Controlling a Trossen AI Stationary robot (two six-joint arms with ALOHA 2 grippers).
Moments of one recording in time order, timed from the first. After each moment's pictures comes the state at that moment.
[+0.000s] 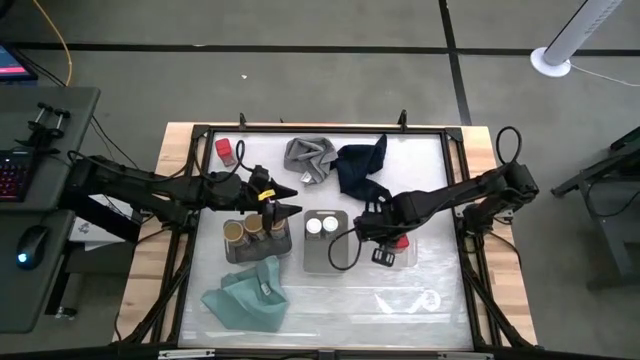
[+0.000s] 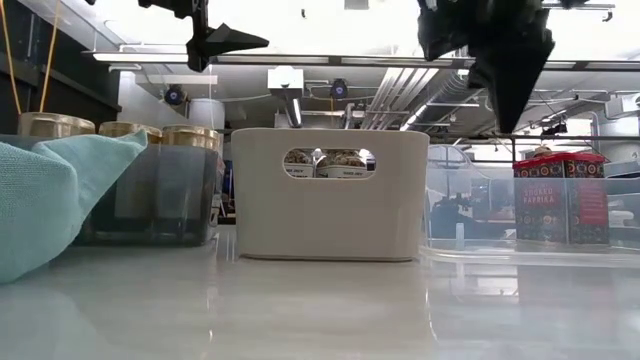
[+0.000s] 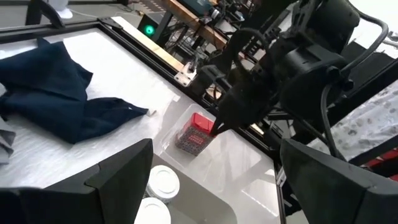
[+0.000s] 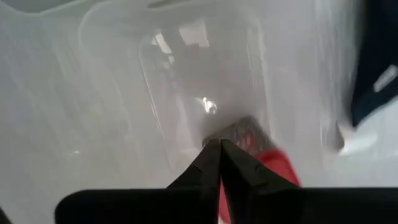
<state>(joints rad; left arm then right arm) -0.11 1.08 0.72 0.13 -0.21 -0.65 0.23 1.64 1.33 -1.18 0.01 0.53</state>
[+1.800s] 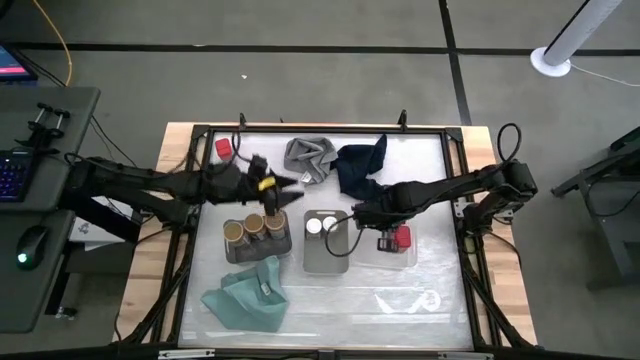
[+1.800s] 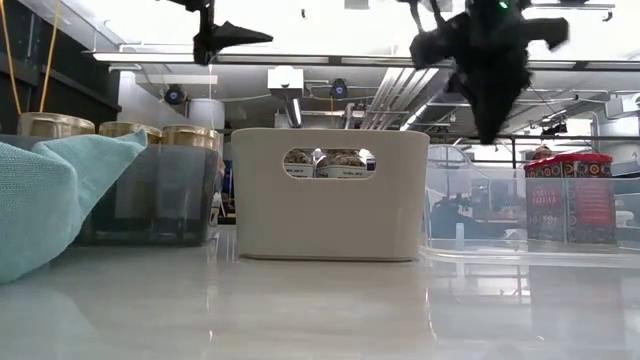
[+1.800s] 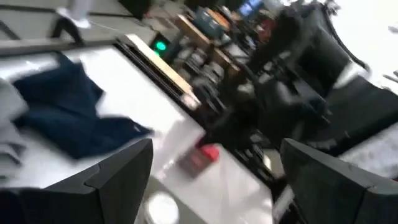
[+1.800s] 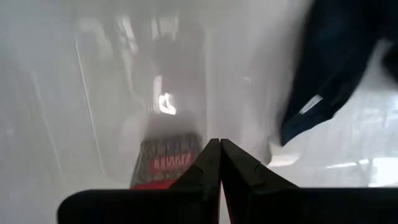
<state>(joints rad) -0.05 1.08 0.77 0.11 -0.23 -0.72 0.14 1.64 1.31 -1.22 0.12 0.25</state>
